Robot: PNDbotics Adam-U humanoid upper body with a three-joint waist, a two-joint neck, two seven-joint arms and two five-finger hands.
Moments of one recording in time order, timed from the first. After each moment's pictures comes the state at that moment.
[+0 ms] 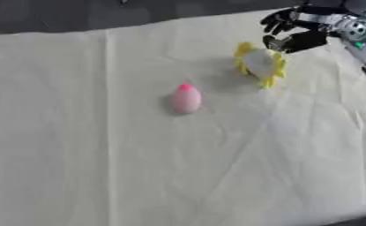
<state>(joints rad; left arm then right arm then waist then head) -0.84 0.86 -0.20 -1.41 -0.14 0.46 0.06 -0.34 -1.14 -0.02 -1.41 0.16 -0.11 0.41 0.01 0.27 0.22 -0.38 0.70</state>
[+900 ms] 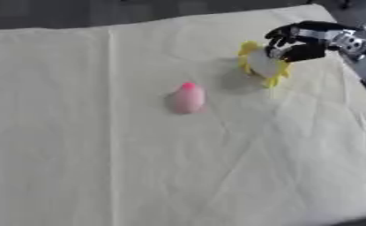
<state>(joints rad) -0.84 0.86 -0.20 -1.41 -0.14 0.46 0.06 -0.32 -1.11 -0.01 -1.40 0.25 -0.10 0.41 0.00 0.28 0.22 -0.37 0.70</state>
